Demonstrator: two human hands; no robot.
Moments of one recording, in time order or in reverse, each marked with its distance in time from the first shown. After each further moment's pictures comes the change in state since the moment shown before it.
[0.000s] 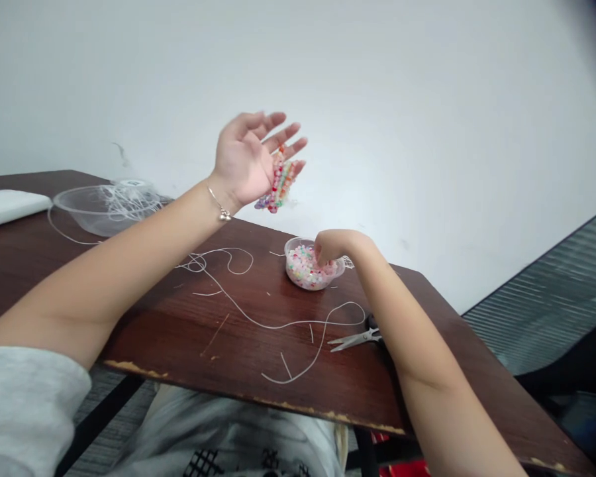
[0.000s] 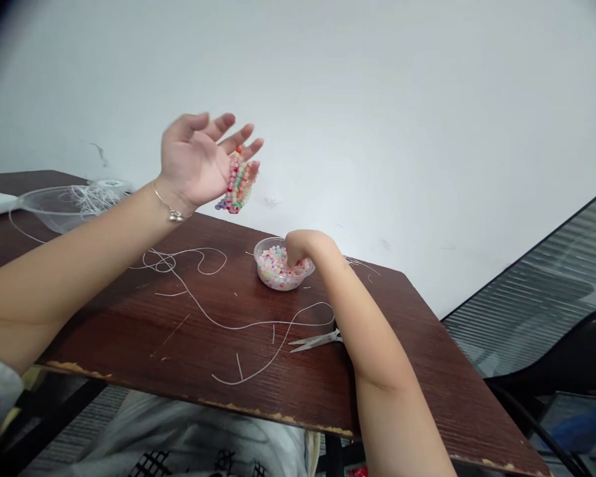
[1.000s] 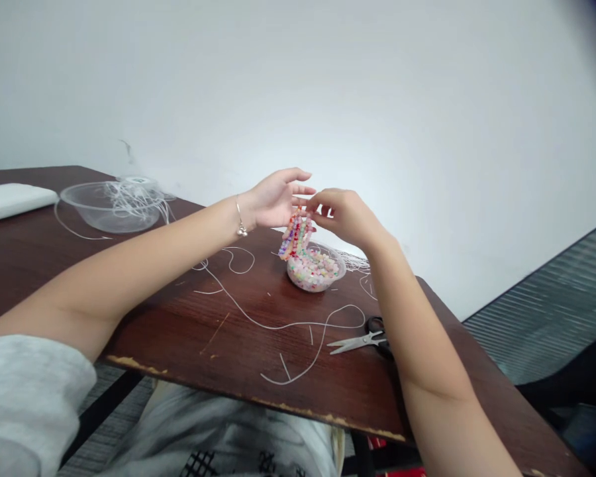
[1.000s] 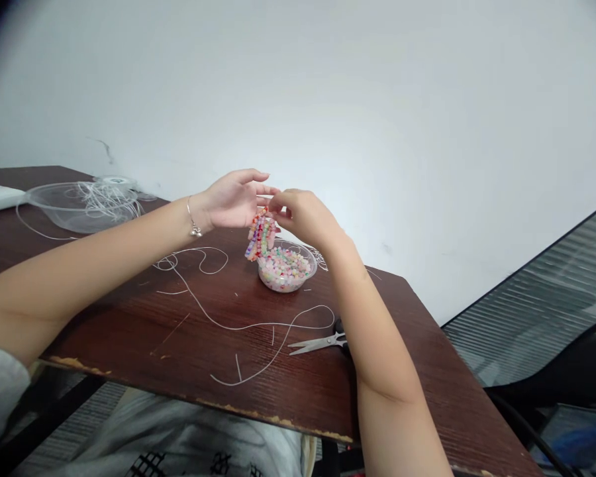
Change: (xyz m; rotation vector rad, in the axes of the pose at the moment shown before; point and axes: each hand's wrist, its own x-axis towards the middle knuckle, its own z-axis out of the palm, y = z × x) left_hand 0.002 -0.039 -0.012 0.232 -0.019 -0.550; right_hand -0.033 -0.004 -0.020 0.176 0.913 -0.550
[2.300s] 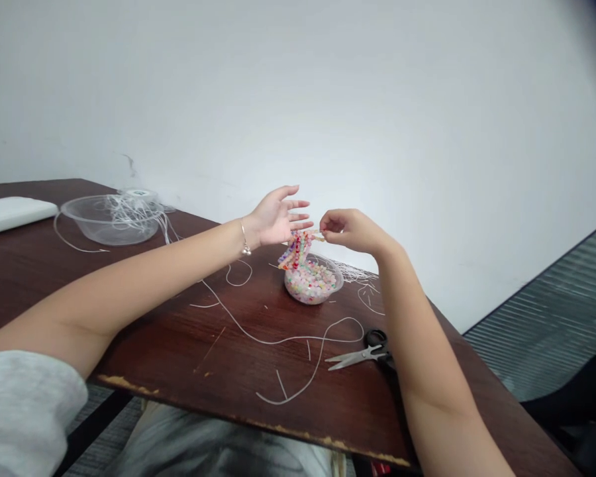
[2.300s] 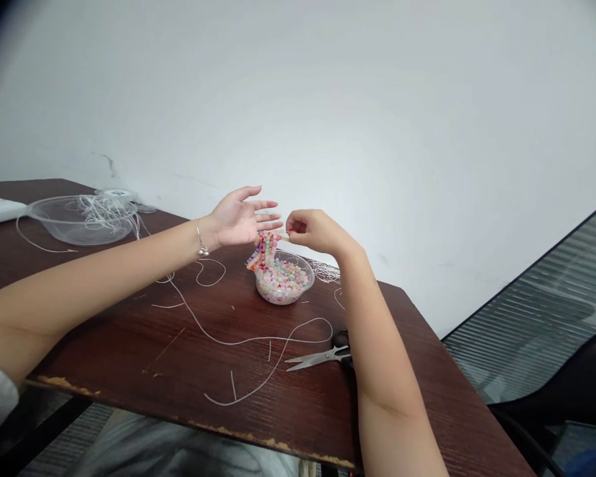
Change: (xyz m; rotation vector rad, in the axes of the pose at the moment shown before) left_hand 0.007 -0.013 -0.005 -0.236 0.126 -0.019; right_hand -0.011 0.035 -0.010 0.206 -0.167 0.168
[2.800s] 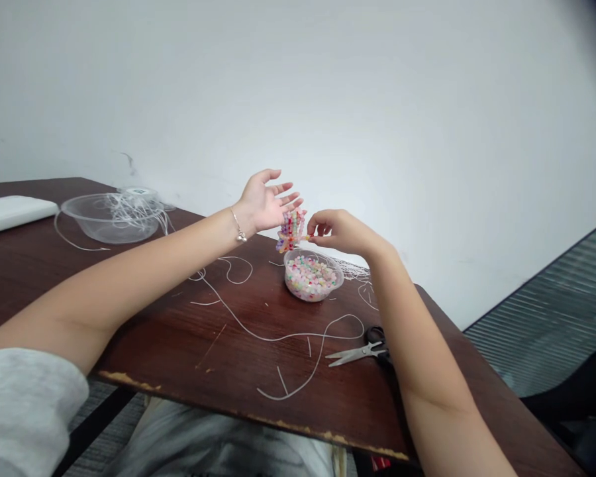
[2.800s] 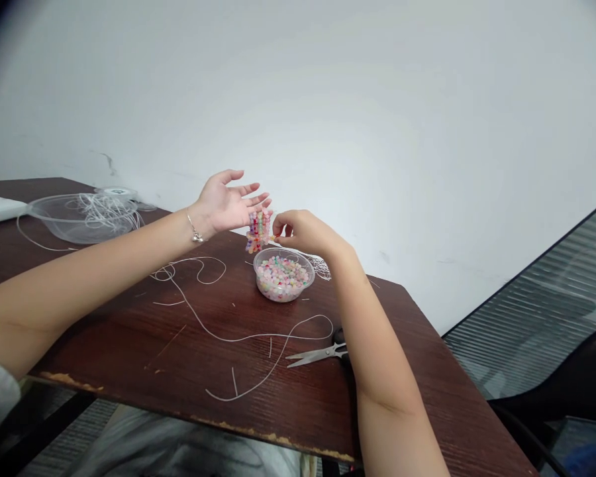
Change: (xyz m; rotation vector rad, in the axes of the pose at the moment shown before) left_hand -0.002 0.018 -0.002 -0.159 0.141 0.173; right_hand 0.006 -0.016 0.011 -0.112 -0.055 -0.094
